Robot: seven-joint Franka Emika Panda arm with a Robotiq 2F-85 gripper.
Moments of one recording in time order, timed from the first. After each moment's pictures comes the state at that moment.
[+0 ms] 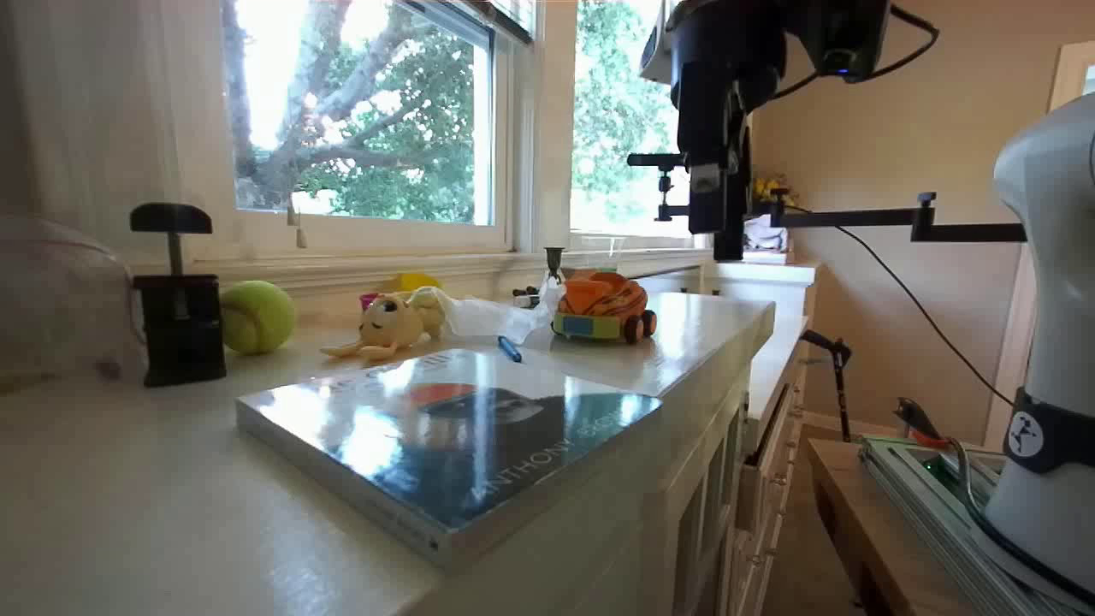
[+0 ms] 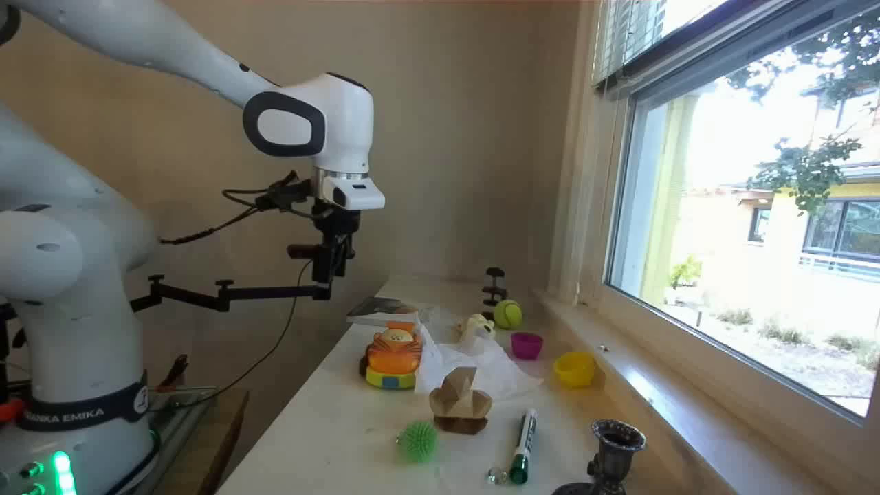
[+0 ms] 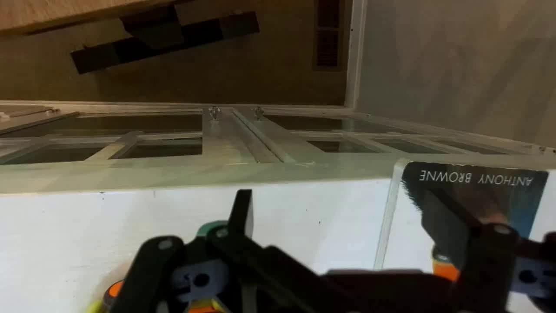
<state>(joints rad) 0.08 -0.74 0.05 -2.77 0.29 2.03 0.23</state>
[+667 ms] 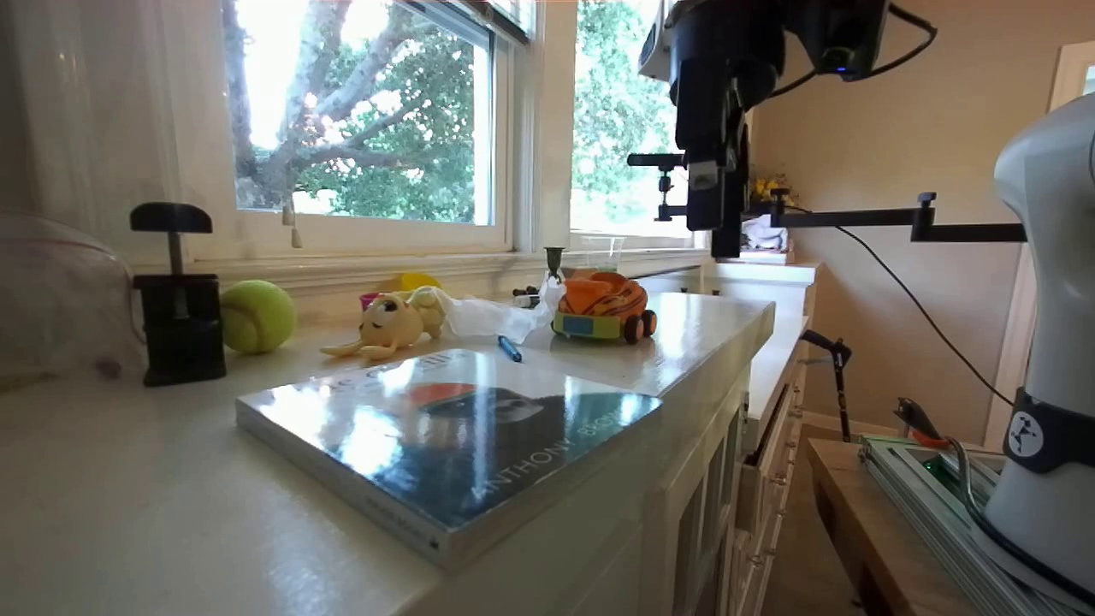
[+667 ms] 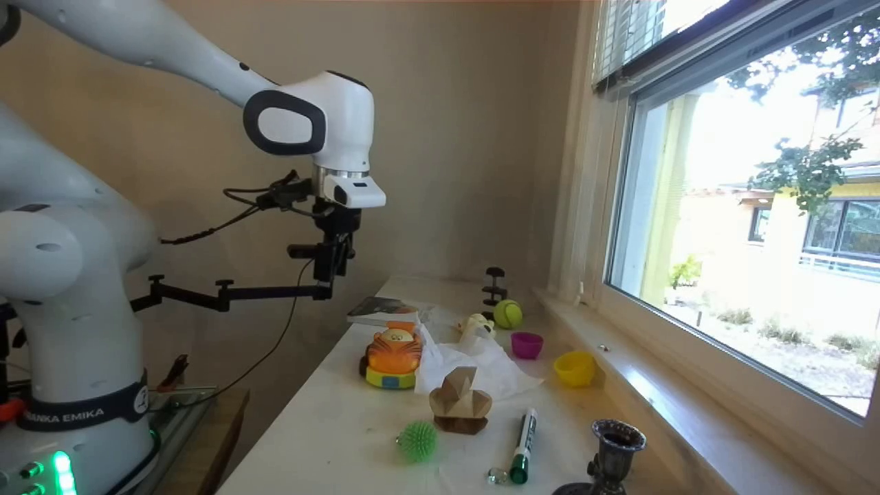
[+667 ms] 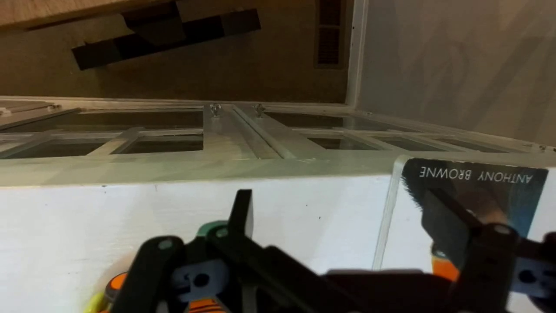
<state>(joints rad) 0.08 -0.74 0.05 -2.77 0.29 2.03 0.23</state>
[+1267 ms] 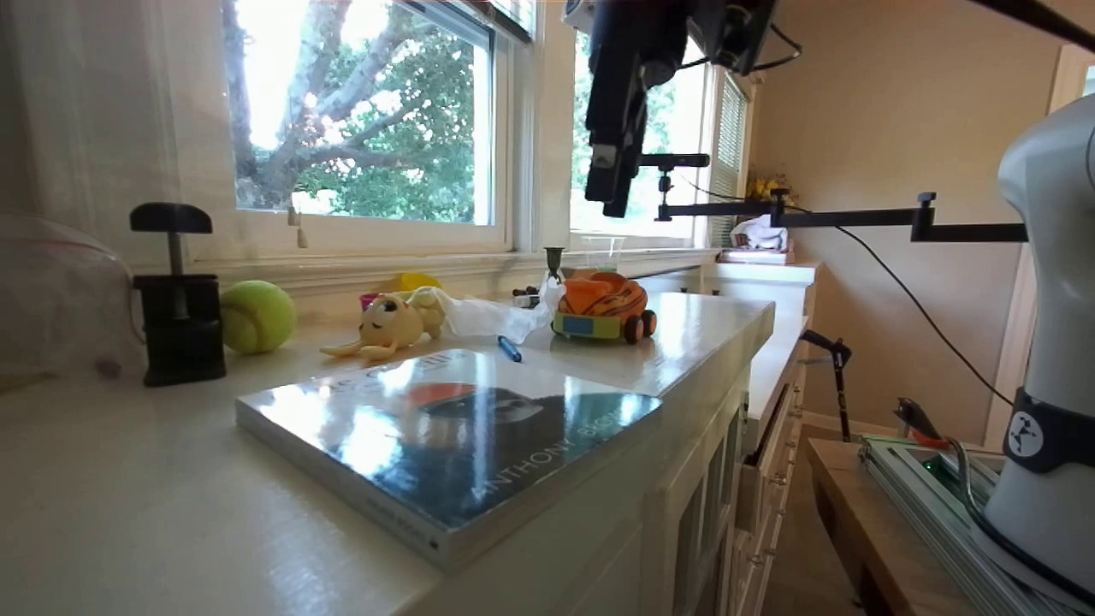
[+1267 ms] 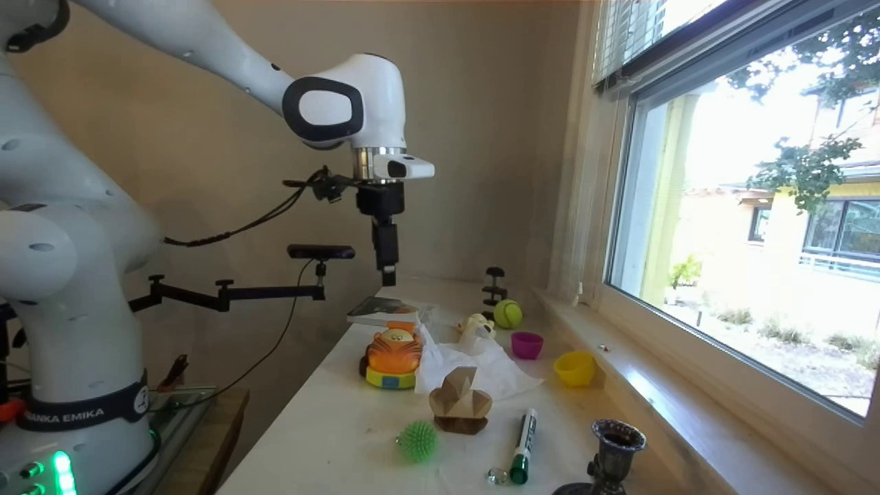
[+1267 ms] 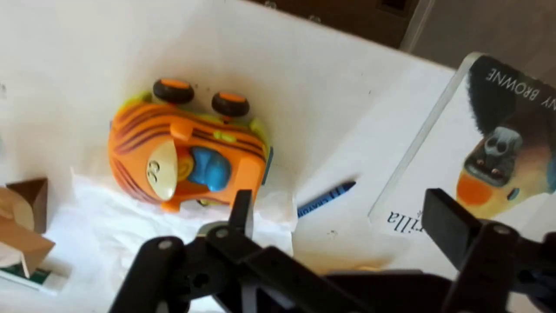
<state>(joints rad) 0.04 -0.57 0.05 -2.61 0.10 2.19 0.02</state>
